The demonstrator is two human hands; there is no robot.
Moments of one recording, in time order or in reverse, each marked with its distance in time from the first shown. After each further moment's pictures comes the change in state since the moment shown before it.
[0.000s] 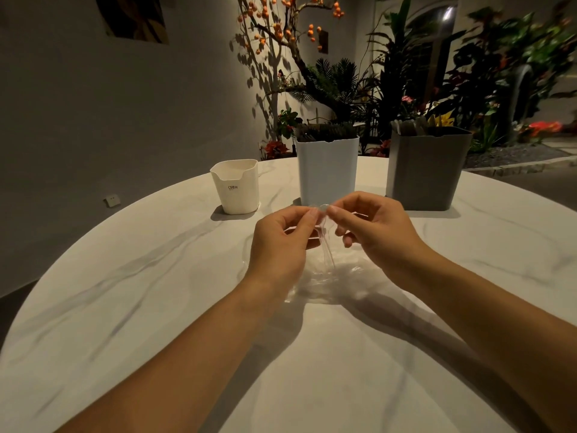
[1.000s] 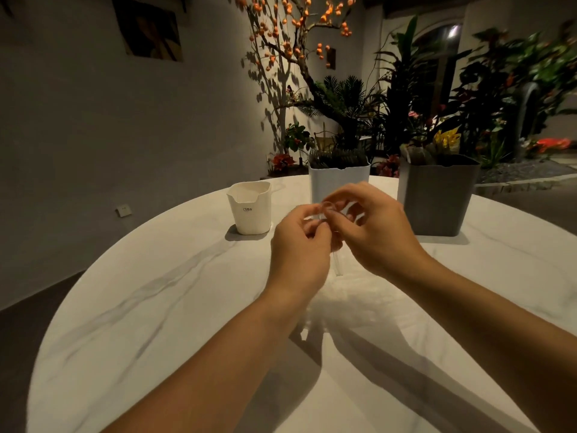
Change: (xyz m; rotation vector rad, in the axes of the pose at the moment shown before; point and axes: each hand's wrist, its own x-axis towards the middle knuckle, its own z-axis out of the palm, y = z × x) left_hand 0.011 0.035 0.000 -0.013 0.004 0.048; right_hand 0.019 -0.049 0.016 -0.449 0.069 -0.276
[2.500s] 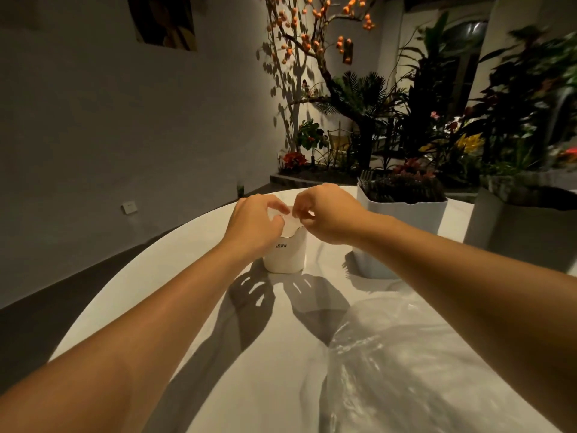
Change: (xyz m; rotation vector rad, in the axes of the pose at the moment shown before) left_hand 0.206 -0.047 -0.113 0.740 0.053 -0.001; right_hand 0.182 0.014 0.135 -0.415 -0.470 -0.066
